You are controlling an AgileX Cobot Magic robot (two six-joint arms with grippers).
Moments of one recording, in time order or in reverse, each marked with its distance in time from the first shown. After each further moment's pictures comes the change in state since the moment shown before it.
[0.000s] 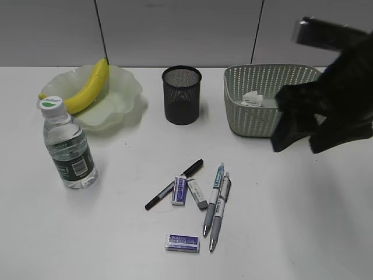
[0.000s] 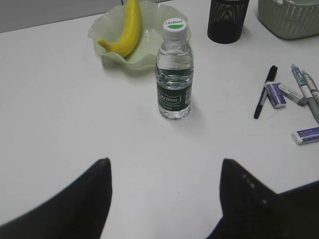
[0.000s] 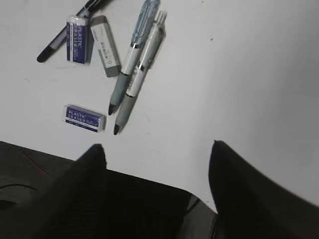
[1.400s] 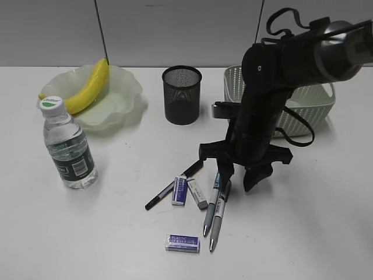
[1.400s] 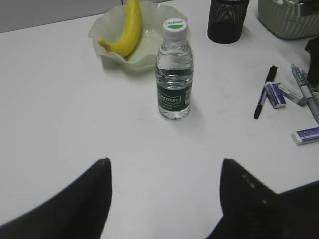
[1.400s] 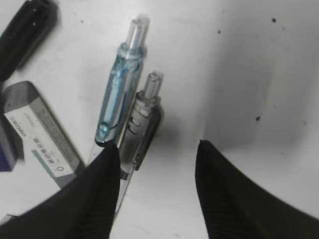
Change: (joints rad) left arm 0.000 0.000 0.000 0.000 0.000 0.000; right arm 0.111 0.583 -0.229 -0.074 -0.099 0.195
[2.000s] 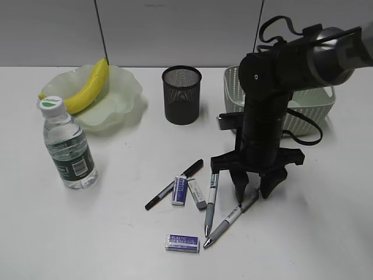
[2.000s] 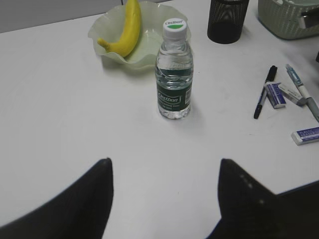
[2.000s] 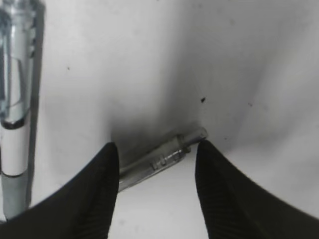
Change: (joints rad) left arm 0.000 0.000 0.000 0.000 0.000 0.000; right arm 0.000 0.027 -0.007 -0.115 0.094 0.000
